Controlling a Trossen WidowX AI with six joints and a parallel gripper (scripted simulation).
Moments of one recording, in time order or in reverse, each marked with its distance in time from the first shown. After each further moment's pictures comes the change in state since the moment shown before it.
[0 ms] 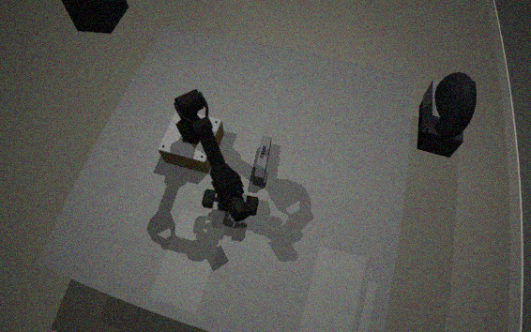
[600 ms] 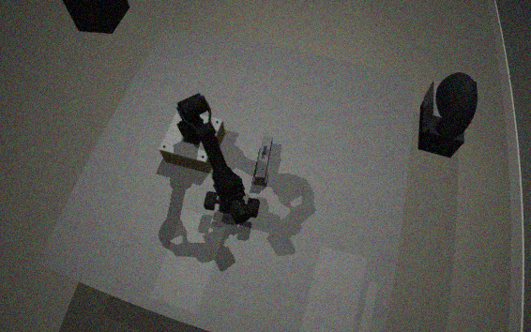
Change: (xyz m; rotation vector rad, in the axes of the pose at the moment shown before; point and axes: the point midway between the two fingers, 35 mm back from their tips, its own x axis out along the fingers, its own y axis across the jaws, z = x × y) arm 0.018 0.000 -0.001 0.000 -0.001 0.001
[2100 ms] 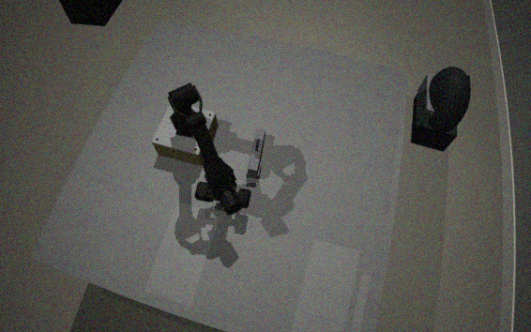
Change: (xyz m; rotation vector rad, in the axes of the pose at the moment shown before) arm -0.007 0.006 0.005 0.002 -0.011 0.010
